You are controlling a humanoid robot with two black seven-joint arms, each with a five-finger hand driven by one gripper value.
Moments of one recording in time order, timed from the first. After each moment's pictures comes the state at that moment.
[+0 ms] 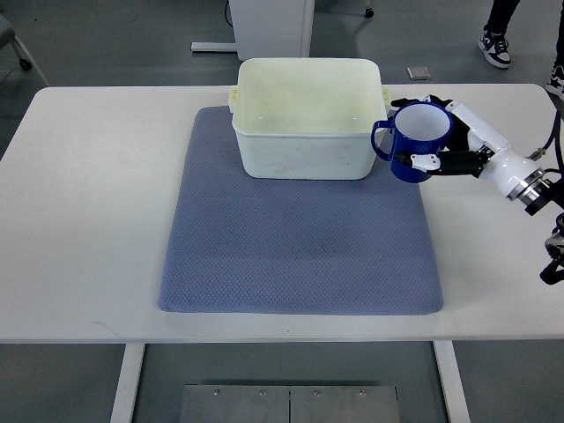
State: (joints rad) left arm -0.04 0.00 -0.10 -0.15 0.08 0.06 -0.04; right arm 0.79 -0.61 0.43 1.14 -0.66 0.10 0.61
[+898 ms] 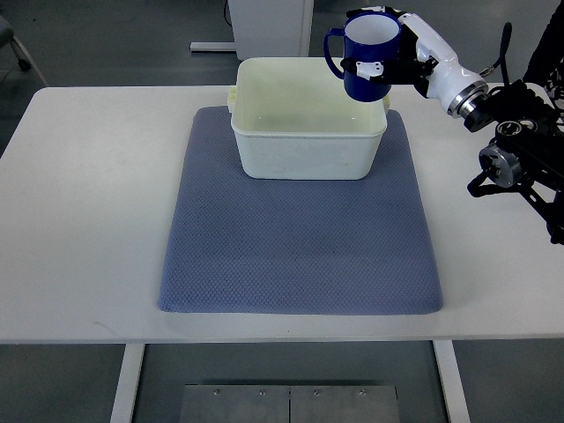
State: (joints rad) left arm -0.04 0.00 -0.10 -0.15 0.08 0.06 -0.04; right arm 1.05 -0.31 0.49 0.88 -0.61 0.03 0.34
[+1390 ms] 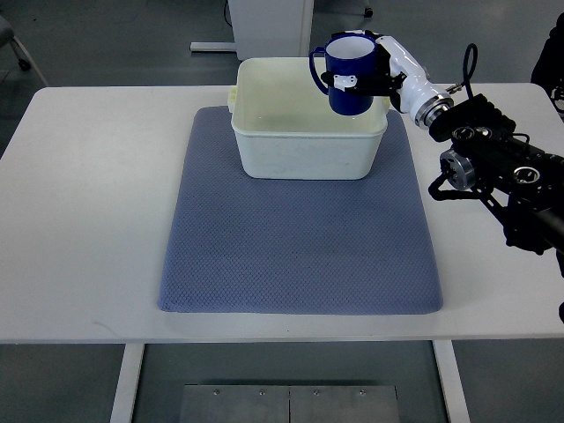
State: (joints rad) left arm -0.04 0.00 -0.10 -0.15 0.08 0.06 -0.04; right arm 1.05 -0.16 0.49 0.72 -0.61 -0.04 0.25
